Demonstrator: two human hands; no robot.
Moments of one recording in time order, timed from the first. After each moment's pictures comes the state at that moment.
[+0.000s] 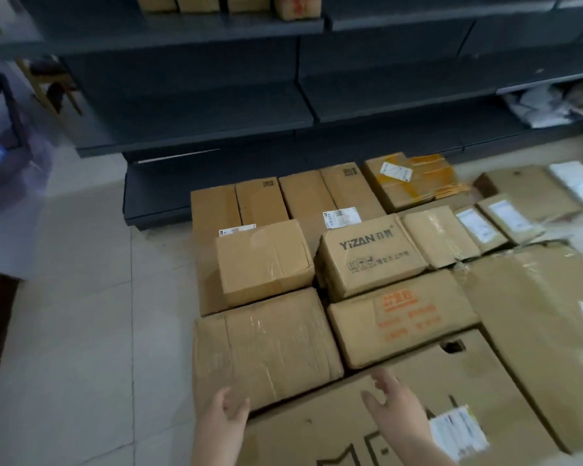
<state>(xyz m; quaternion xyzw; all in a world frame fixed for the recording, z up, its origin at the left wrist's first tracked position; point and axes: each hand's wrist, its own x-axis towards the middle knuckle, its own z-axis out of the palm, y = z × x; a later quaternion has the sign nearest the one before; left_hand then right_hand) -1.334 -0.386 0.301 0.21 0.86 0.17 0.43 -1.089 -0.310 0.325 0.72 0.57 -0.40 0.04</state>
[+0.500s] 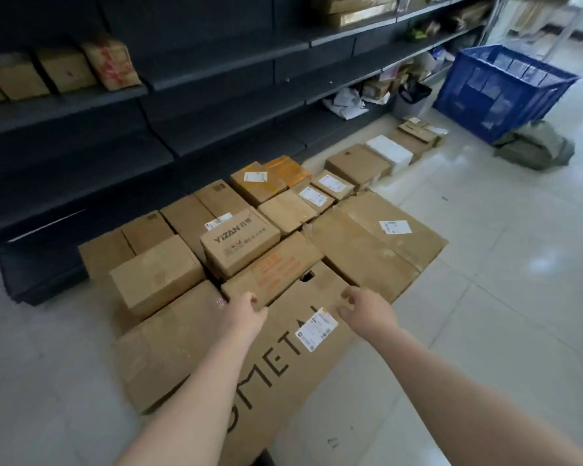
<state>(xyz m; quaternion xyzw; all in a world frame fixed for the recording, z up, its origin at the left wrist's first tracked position) -1.113 -0.390 0.472 0.60 0.72 0.05 0.35 -0.893 -0.435 0.492 0.79 0.56 -0.25 -0.03</state>
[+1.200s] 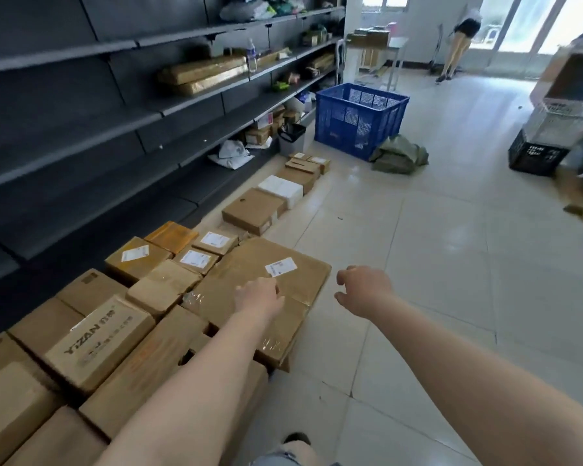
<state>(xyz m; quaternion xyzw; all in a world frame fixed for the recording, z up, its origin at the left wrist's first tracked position) -0.713 -0.364 0.552 0.85 0.51 -0.06 0.13 -0.550 -0.463 0.576 0.83 0.55 -0.08 0.06</state>
